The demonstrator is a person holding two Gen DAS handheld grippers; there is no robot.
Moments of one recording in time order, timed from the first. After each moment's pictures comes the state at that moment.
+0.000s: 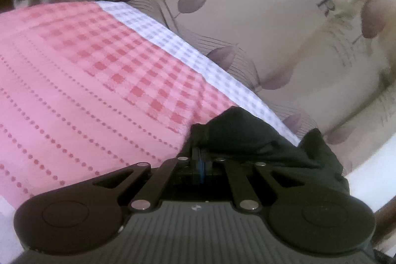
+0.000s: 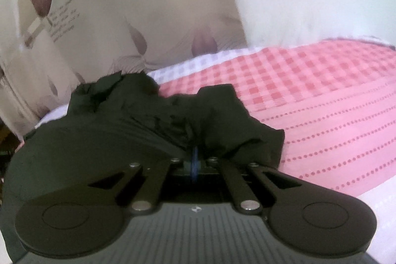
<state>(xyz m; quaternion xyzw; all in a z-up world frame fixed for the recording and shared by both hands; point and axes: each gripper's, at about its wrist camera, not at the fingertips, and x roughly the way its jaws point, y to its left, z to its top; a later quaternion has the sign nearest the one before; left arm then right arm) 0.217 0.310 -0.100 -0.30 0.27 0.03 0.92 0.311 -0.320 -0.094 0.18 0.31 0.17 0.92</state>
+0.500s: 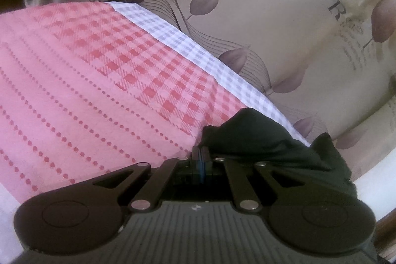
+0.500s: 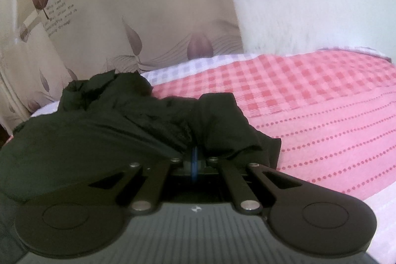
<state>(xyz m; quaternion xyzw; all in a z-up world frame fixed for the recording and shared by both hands) 0.214 0.313 -0.102 -0.30 0.27 0.06 0.91 0.311 -0.313 -0.093 0.15 0.30 0.15 0.93</state>
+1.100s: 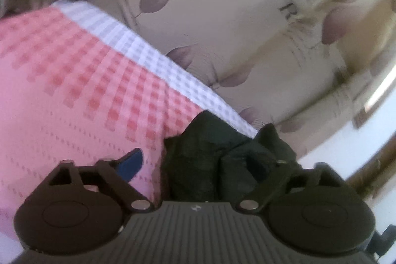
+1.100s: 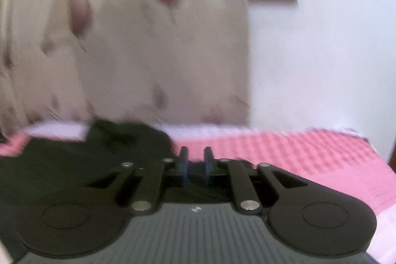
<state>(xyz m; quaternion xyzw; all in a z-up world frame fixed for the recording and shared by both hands) 0.221 0.356 -0.074 -0.31 0.28 -0.12 0.90 0.232 -0.274 -0.005 0.08 0.17 0.13 0.97</state>
